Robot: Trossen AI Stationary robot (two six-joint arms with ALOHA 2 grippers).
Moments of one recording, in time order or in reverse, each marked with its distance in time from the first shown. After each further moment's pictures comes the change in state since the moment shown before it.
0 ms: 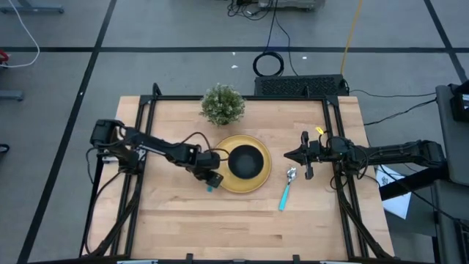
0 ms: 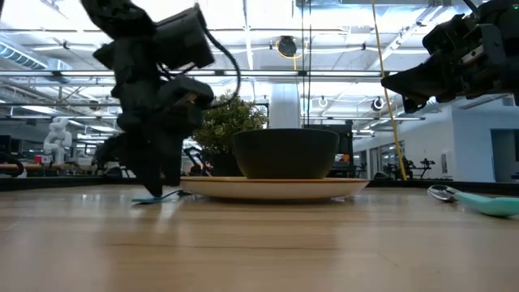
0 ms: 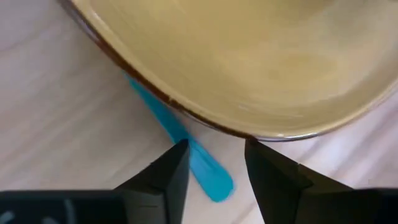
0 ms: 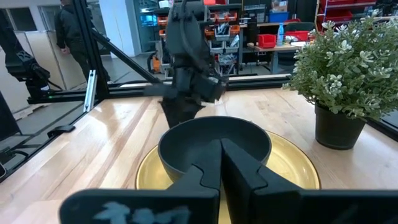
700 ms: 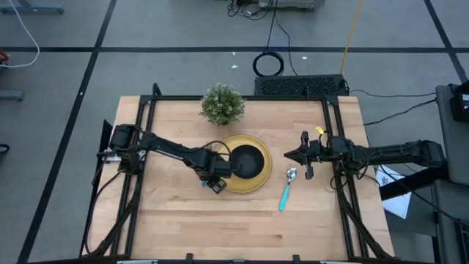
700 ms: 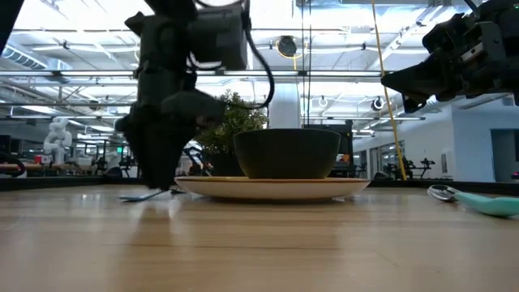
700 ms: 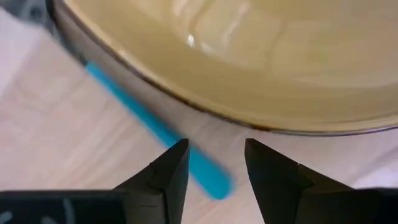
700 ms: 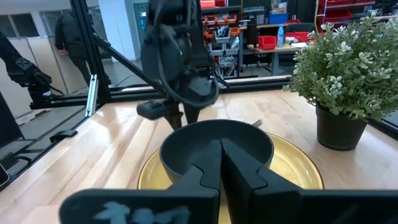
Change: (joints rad) left arm -0.056 0.192 0.357 -0.509 -0.188 0.163; right arm 0.000 0.000 0.000 0.008 0.000 0.018
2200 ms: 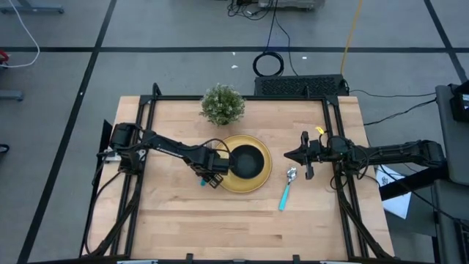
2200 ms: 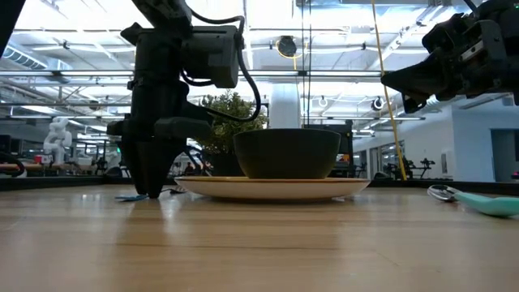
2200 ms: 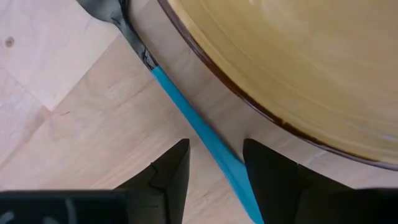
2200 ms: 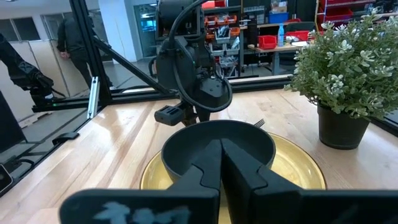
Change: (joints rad) left arm 0.036 0.002 -0.068 -0.008 -0.061 -0.036; right arm 0.002 0.003 0.000 0.007 0.000 0.017
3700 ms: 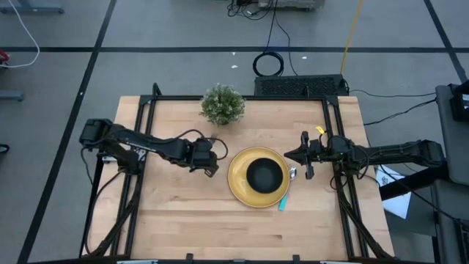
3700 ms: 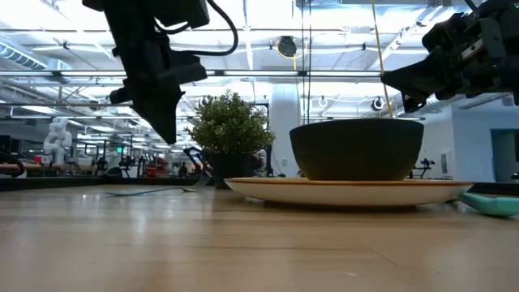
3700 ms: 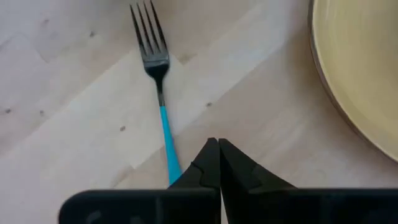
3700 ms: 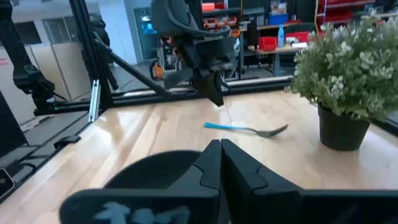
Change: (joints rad) left arm -0.017 -0.327 -0.131 0.106 -0.318 0.019; right arm 0.000 0.000 0.000 0.013 0.000 0.009
